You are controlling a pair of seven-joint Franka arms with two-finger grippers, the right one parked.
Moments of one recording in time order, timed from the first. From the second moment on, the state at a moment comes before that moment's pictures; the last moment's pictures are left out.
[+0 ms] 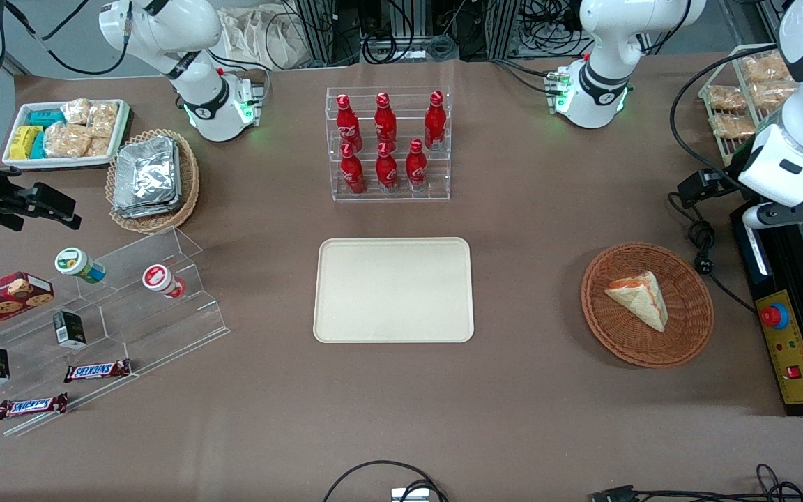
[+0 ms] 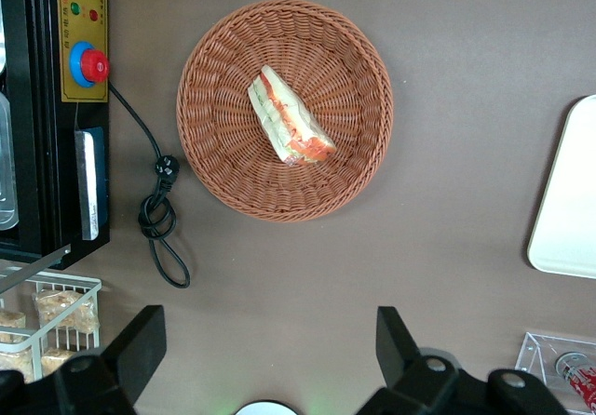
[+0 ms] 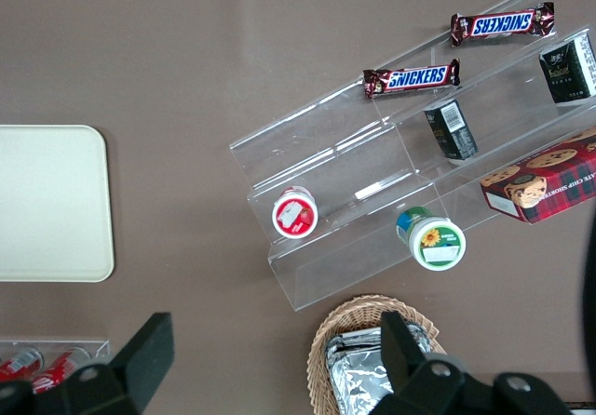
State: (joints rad) arm 0.05 -0.06 -0.14 -1.73 0.06 1.57 -0.20
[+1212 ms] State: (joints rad) arm 0.04 0.04 -0.11 -1.79 0.06 1.78 -0.69
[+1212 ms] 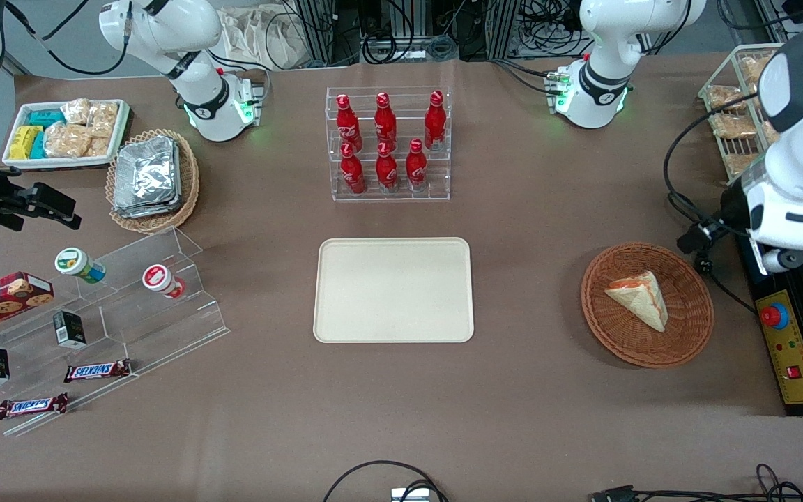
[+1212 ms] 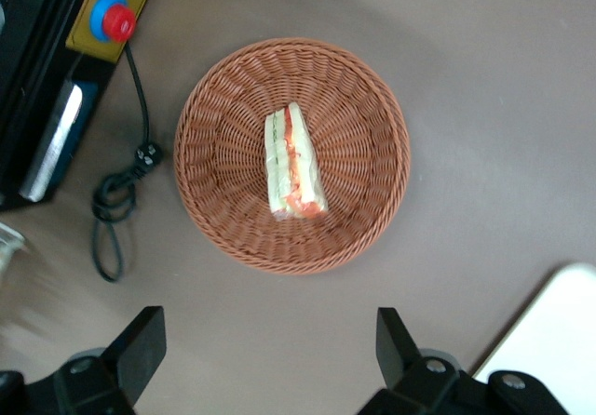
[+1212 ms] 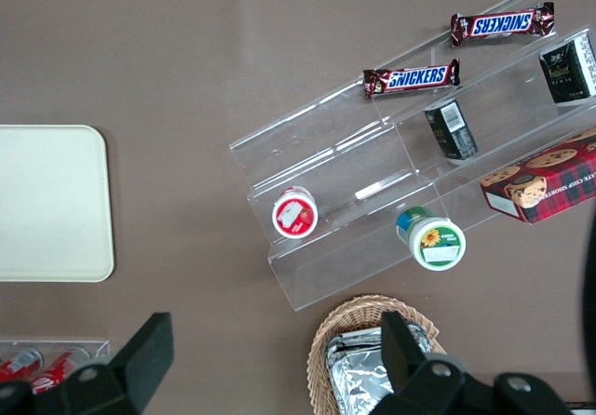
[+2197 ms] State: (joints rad) arm -0.06 0.21 0.00 -2.07 0.13 2.24 -0.91
